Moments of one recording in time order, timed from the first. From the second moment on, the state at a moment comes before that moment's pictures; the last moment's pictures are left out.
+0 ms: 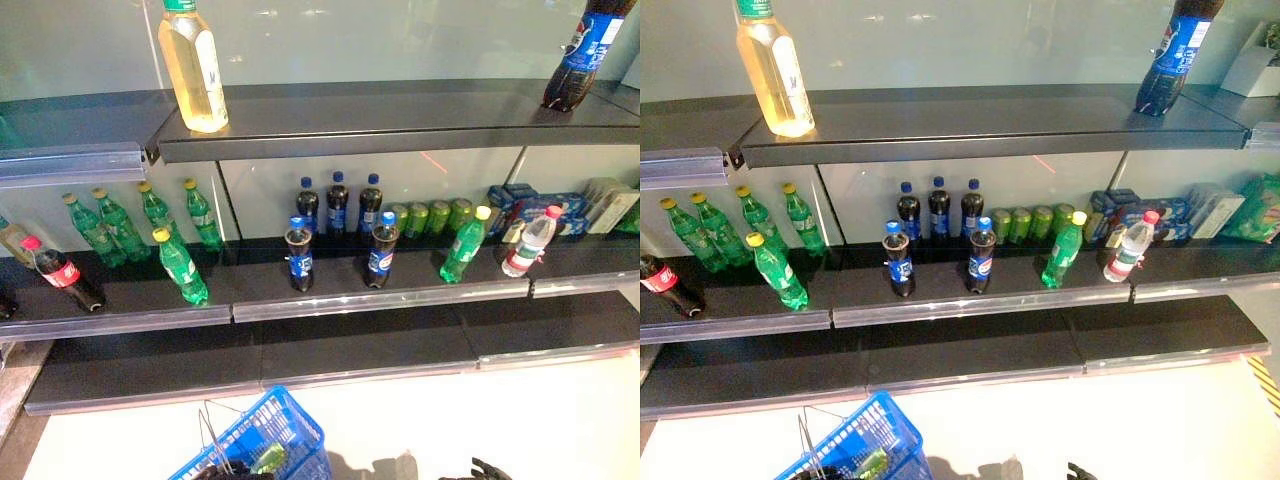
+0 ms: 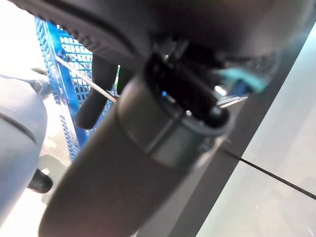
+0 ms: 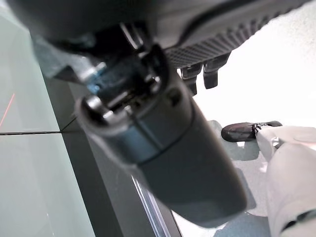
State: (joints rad) left arm 0.05 0.29 -0.08 1.28 -0.44 -0.09 -0.24; right arm 0.04 -0.31 0.02 1.29 0.22 -0.12 0.03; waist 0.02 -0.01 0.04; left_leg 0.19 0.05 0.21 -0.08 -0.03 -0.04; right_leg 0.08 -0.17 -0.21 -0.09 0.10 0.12
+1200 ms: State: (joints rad) left arm -0.03 0.26 -0.11 1.22 -0.50 -0.12 -0.21; right arm -0.01 -0.32 0.07 1.30 0.21 -0.08 0.02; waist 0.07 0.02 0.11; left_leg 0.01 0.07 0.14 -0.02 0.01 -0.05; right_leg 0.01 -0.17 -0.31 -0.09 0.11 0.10
